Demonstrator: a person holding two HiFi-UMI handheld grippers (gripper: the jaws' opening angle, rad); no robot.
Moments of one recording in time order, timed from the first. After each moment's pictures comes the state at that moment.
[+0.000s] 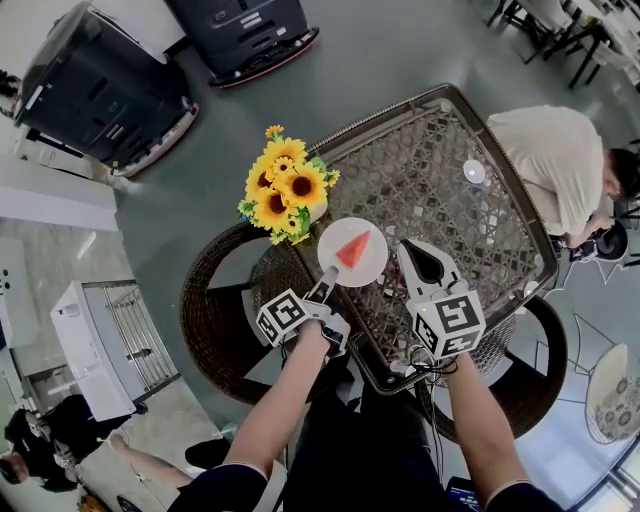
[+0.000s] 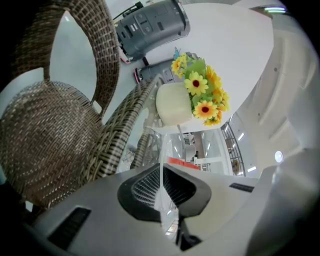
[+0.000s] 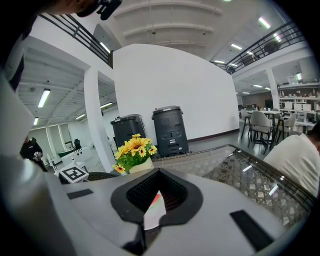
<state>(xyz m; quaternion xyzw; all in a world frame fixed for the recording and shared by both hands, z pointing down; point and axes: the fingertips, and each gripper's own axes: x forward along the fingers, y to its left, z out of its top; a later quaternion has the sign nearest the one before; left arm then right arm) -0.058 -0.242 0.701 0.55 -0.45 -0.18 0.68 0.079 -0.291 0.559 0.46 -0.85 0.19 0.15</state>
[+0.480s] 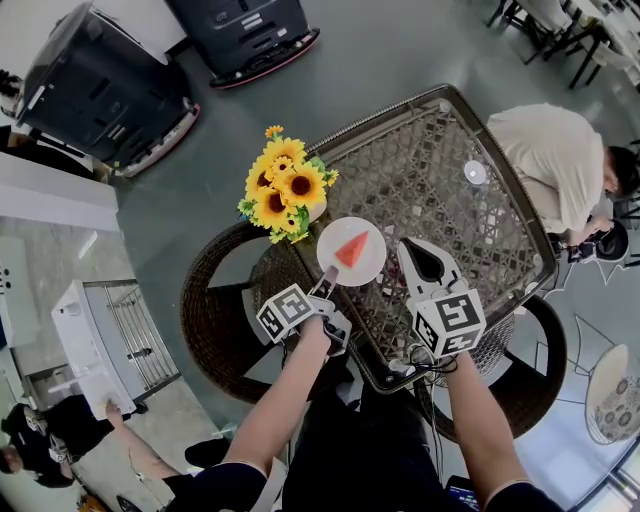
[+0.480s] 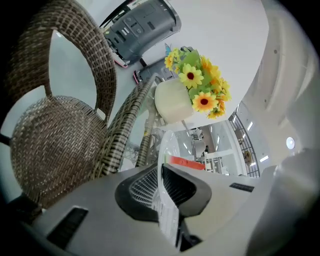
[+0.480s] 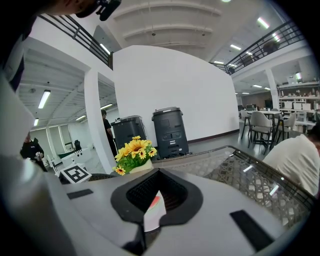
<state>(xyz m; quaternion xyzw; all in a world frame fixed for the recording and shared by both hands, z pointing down) -0.058 -0.242 0.703 0.55 -0.49 -0.11 0.67 0.080 -0.292 0.552 0.46 -0.86 0.19 0.15</state>
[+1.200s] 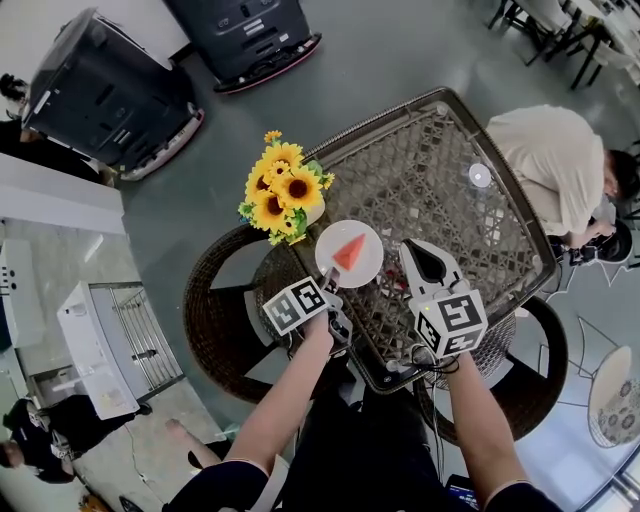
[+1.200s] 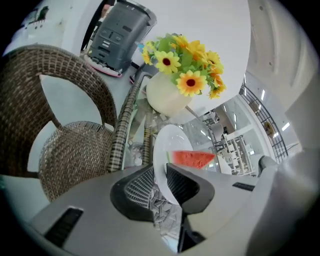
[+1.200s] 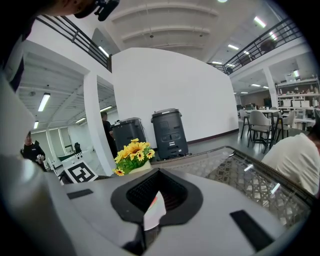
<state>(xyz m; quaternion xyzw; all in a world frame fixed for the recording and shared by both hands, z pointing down) -0.056 -0.238 0.708 0.56 -0.55 0.05 0.62 0.095 -0.290 0.546 0.46 -0.86 0.19 0.14</state>
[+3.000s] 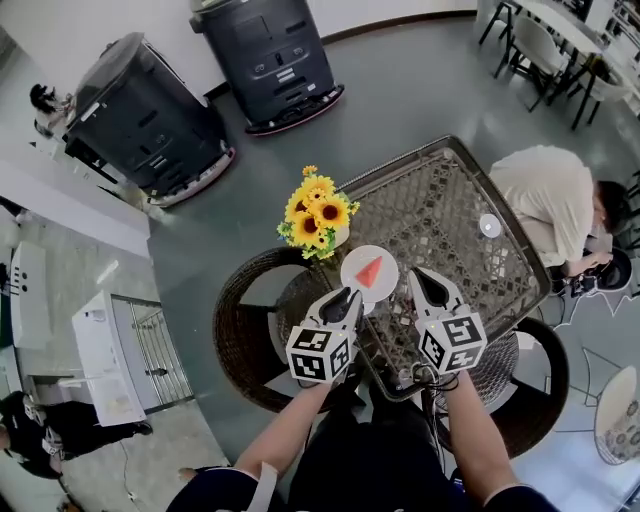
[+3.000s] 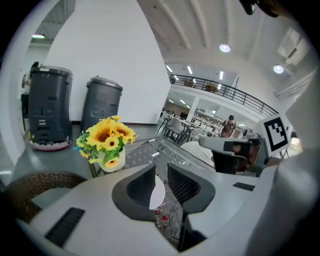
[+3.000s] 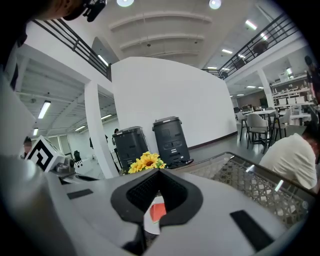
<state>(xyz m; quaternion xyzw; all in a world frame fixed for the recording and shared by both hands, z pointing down) -0.031 -0.215 0.534 0.81 -0.49 0.13 0.29 0.082 -0.252 0.494 0.47 -0.86 0.20 0.09</state>
